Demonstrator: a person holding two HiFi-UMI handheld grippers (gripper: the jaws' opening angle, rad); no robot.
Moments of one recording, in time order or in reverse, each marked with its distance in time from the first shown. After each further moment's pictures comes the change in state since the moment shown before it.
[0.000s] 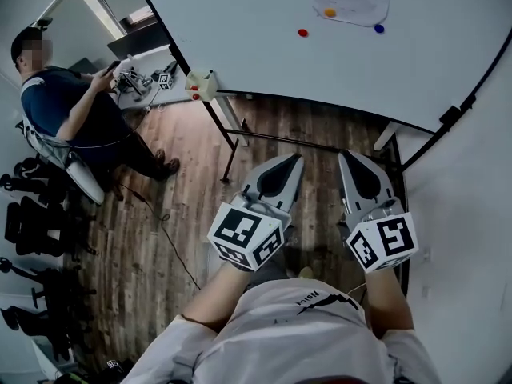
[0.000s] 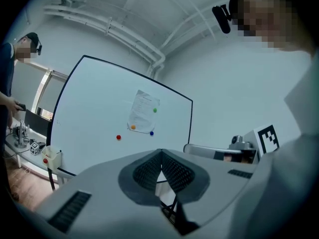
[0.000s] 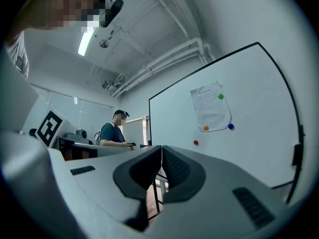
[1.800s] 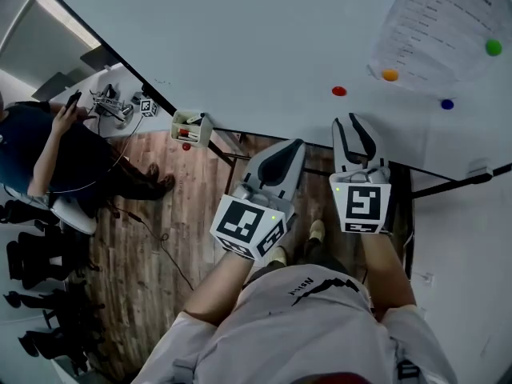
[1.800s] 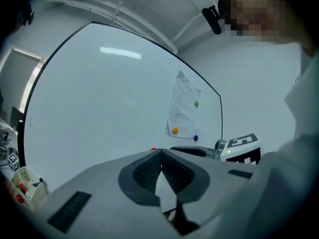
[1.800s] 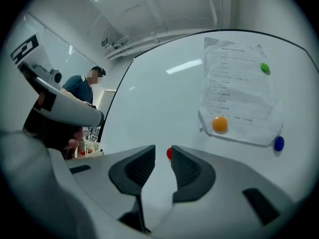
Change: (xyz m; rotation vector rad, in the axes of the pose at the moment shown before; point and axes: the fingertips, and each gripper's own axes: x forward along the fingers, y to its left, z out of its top) left arm 0.214 0.242 0.034 0.010 -0.010 -0.015; right arm 0.336 -0.157 -0.052 -0.375 0.094 -0.218
